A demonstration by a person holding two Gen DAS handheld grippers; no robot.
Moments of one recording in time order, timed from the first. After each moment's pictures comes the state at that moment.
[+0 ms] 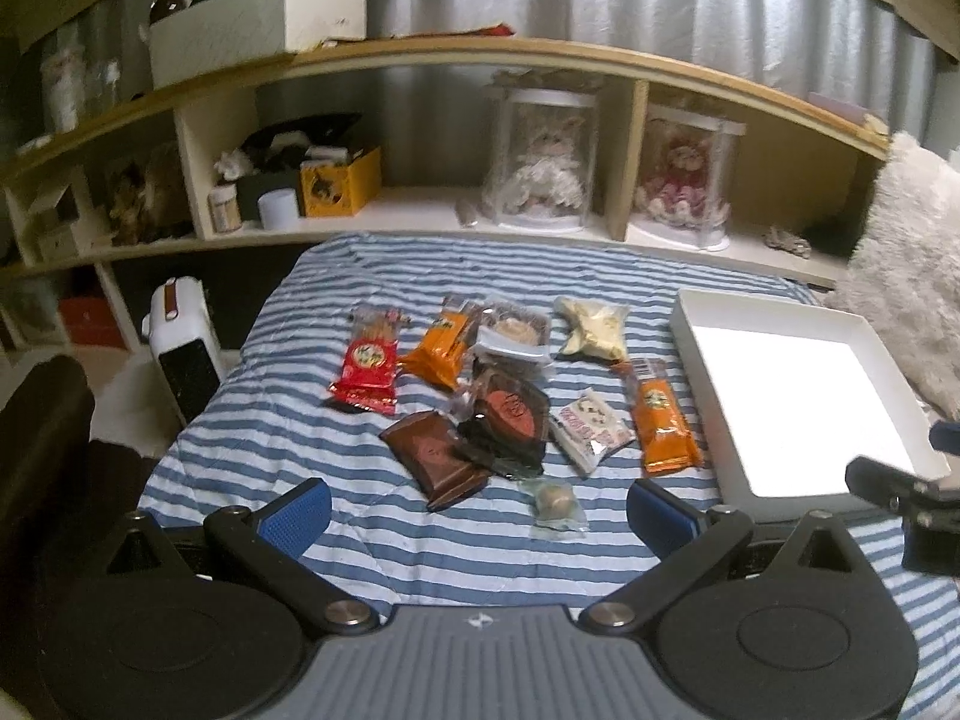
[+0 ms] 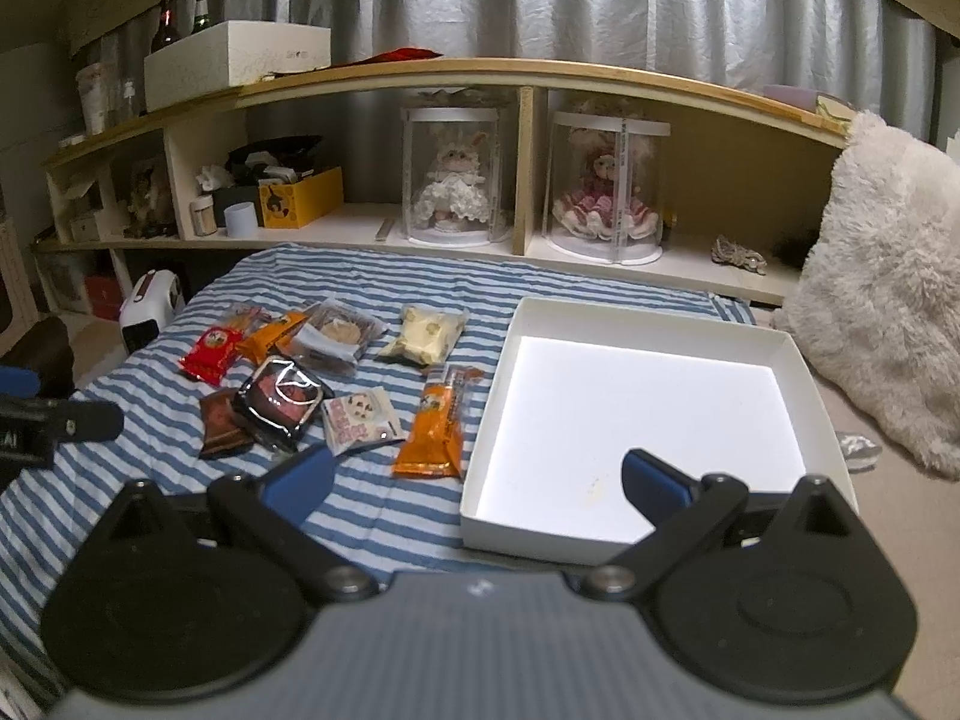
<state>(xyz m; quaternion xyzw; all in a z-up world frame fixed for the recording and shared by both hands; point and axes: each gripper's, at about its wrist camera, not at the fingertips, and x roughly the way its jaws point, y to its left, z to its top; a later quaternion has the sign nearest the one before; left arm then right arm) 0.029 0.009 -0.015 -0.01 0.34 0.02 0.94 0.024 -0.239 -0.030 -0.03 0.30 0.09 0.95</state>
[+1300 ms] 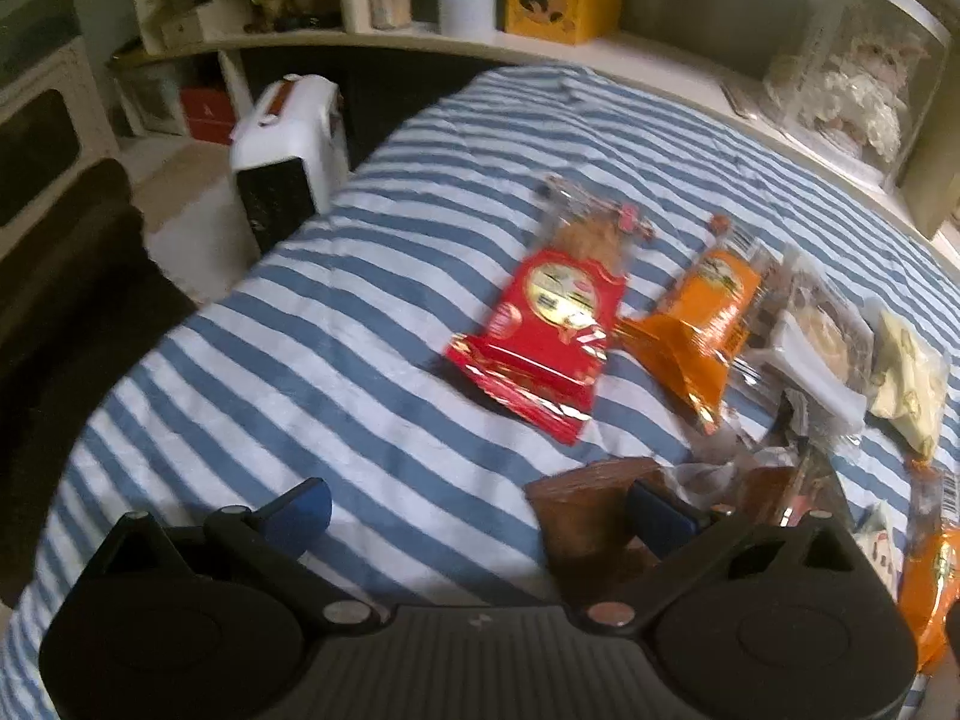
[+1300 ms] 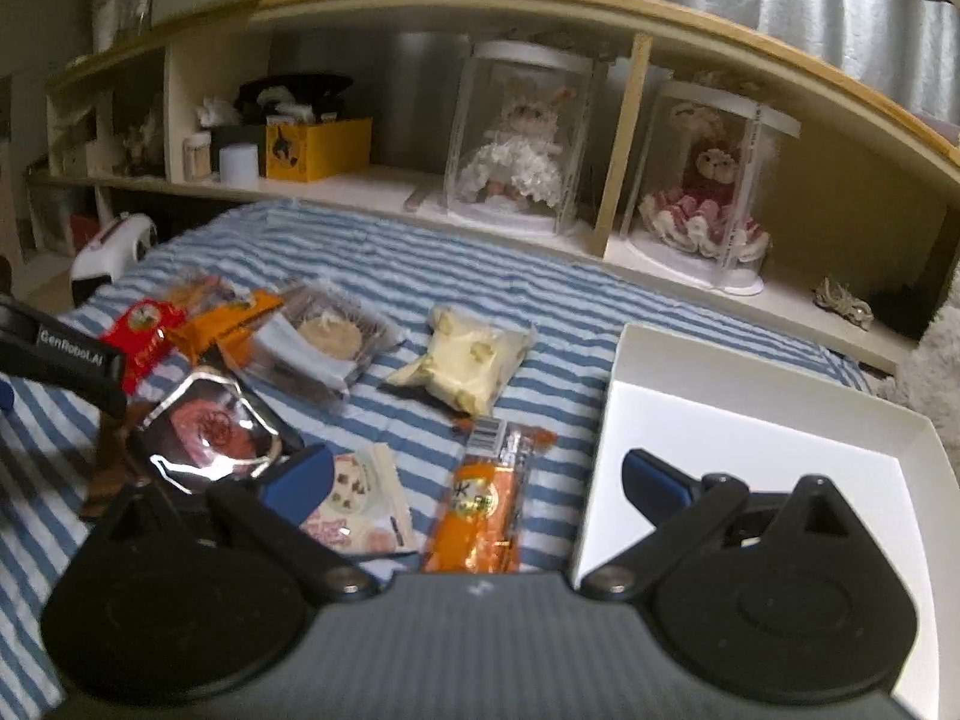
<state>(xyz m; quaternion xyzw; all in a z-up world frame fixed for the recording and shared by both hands) 0.213 0.088 -0.120 -0.12 0.47 0.21 0.85 0.189 -0.152 -0.111 -0.10 0.30 0.12 0.94</state>
